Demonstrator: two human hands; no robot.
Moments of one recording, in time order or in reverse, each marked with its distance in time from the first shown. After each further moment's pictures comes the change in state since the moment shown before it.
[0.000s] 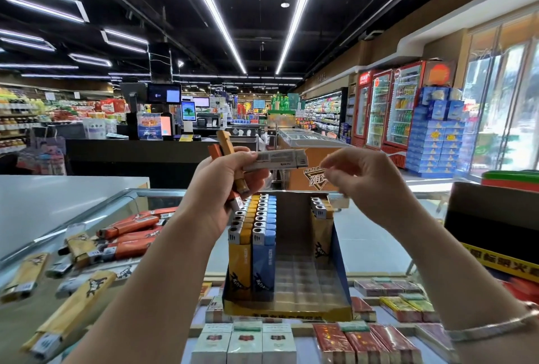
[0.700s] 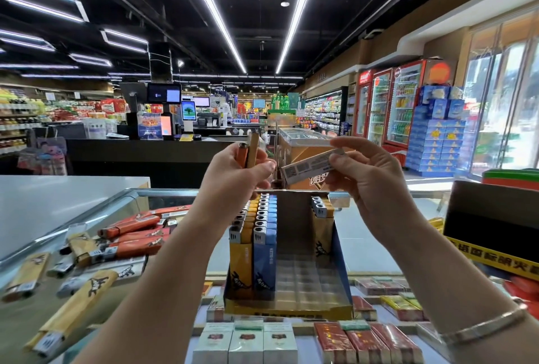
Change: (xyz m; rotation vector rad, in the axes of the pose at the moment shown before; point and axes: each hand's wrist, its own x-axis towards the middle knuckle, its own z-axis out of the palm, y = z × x) left_hand -0.004 -0.004 0.006 0.579 -0.093 0.246; right_hand -0.004 -0.011 0.009 0.836 0.162 0.263
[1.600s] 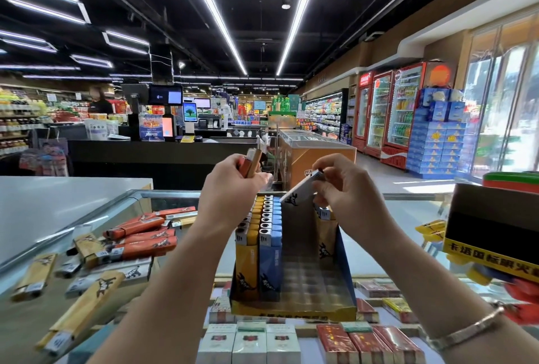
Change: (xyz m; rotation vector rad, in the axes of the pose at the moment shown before) left_hand 0.004 -0.019 -0.002 0.334 0.187 0.058; right_hand 0.005 0.031 0.003 -0.781 -0.075 -0.289
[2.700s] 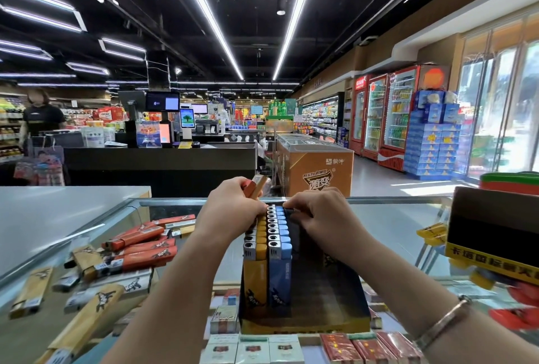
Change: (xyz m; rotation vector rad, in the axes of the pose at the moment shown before) left_hand 0.011 -0.018 0.002 0.161 -0.213 -0.154; right_hand -0.001 0.009 0.026 -0.452 -0.244 -0.117
